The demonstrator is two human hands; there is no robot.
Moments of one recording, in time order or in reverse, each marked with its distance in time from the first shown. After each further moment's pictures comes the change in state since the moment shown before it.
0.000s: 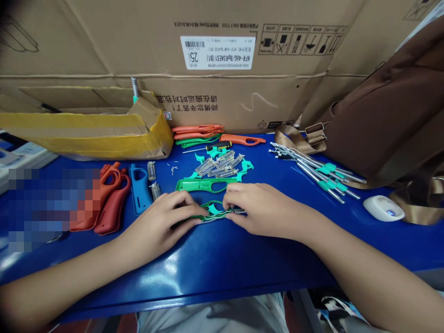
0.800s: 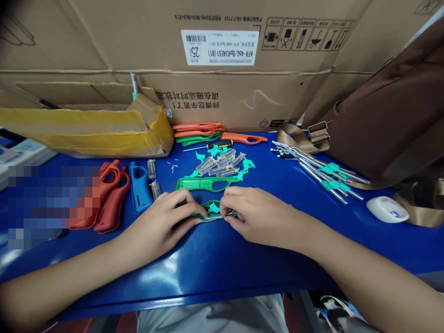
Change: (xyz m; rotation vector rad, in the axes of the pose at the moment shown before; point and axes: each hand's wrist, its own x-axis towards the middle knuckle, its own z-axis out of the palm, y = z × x) left_hand -0.001 0.004 -0.001 0.007 -0.039 -0.034; right_hand 0.001 -0.010 0.008 0.170 0.012 0.040
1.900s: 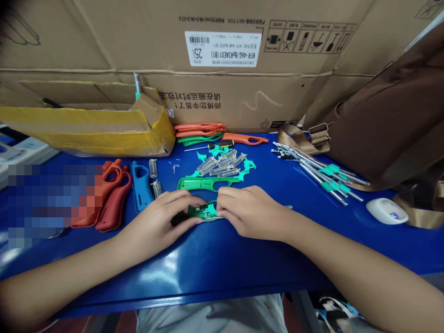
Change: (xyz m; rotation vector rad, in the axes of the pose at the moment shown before) left_hand 0.001 -0.003 0.001 -0.062 0.083 -0.029; right_hand 0.010 0.015 0.016 -0.285 0.084 -0.217
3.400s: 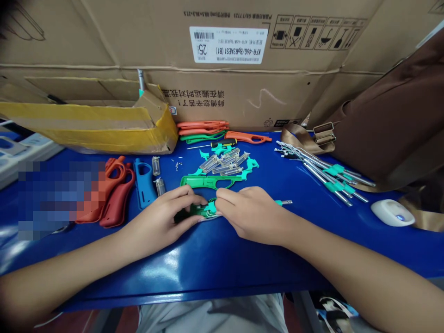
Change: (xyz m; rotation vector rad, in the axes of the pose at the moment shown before) left_hand 0.002 0.001 -0.001 -0.081 -0.029 -0.055; right_hand 0.001 -0.007 0.006 -0.283 0.083 -0.115
